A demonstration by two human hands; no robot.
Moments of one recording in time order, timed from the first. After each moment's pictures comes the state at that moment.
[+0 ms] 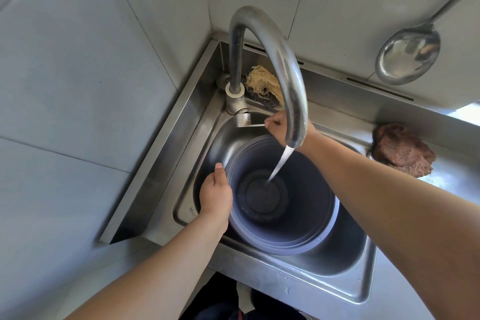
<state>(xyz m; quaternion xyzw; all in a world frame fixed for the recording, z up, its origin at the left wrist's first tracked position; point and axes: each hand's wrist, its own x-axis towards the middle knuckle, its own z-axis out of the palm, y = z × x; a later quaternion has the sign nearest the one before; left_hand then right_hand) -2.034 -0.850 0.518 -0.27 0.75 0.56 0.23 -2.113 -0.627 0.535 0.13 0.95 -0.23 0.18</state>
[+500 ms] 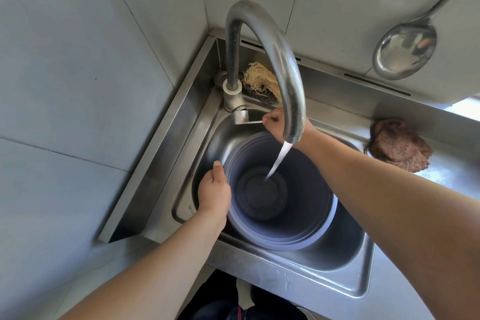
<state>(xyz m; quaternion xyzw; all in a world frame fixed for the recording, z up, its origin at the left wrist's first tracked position) -2.035 -0.850 0.528 -0.25 0.76 0.56 0.24 -2.113 -0.627 0.529 0.14 0.95 -0.24 0.16</state>
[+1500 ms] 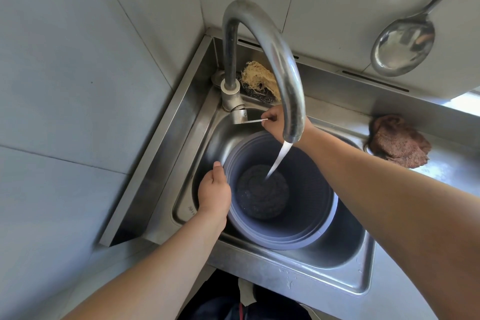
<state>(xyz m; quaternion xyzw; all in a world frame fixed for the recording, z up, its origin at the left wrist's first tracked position) -2.036 -0.852 0.529 -0.25 0.74 0.56 0.27 -2.118 -0.628 0.516 0.15 0.95 -0.25 0.15</state>
